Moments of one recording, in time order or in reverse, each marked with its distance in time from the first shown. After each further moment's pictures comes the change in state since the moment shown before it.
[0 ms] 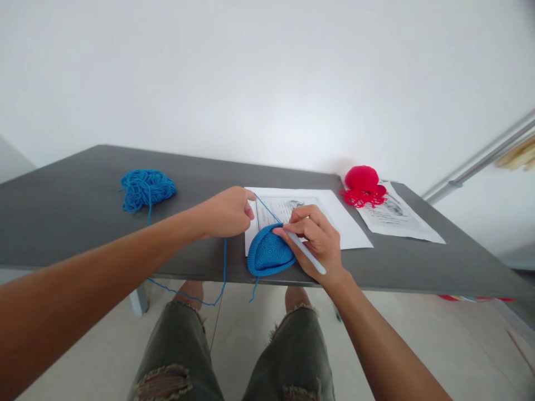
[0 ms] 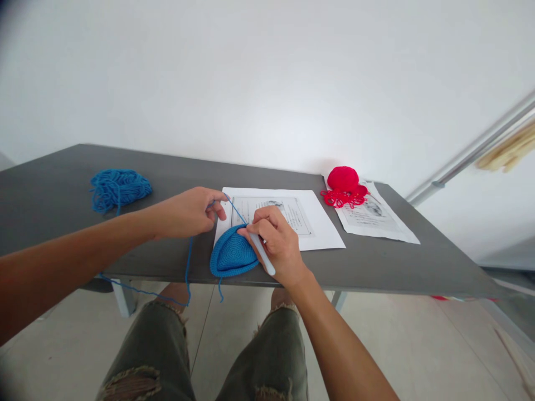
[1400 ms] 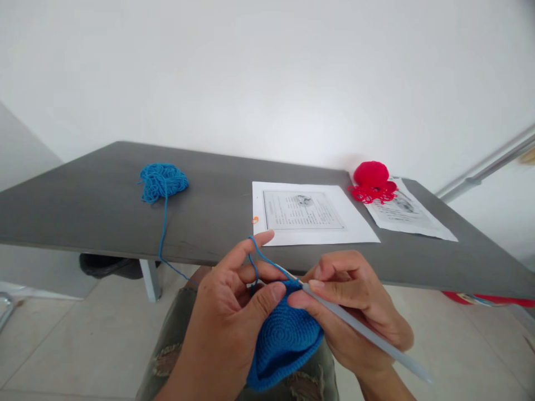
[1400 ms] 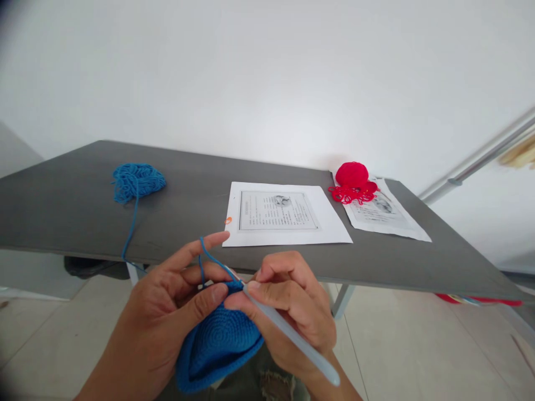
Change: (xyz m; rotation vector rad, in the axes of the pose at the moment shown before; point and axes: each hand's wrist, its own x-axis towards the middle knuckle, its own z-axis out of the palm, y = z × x) left_hand -0.138 0.045 0.085 -1.433 0.302 -0.217; right_hand -0.040 -0.097 -0.031 0.346 0.119 0.278
